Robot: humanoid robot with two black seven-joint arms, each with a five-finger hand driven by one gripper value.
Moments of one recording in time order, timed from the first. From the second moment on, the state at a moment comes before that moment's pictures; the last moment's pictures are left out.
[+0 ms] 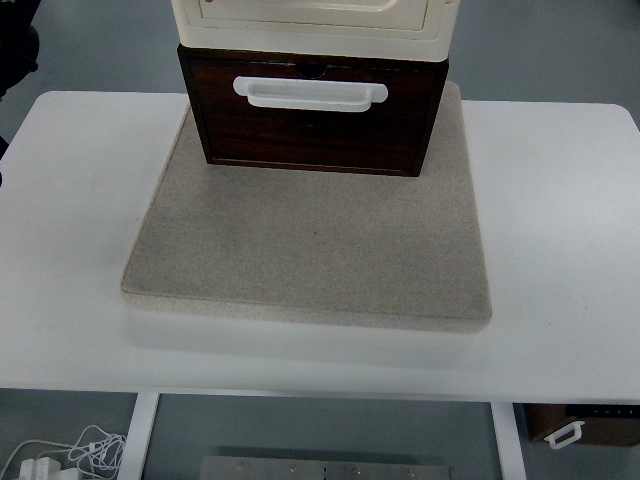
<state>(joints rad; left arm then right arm) -1.37 0.38 -0.99 -0.99 0.40 -0.61 0.46 -0.01 0.00 -0.01 0.18 -0.04 0.07 0.03</state>
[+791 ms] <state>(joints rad) -1.38 0.45 -1.34 -0.69 0.26 -0.52 0.28 -0.01 0.00 -0.01 0.18 -0.04 0.07 0.03</state>
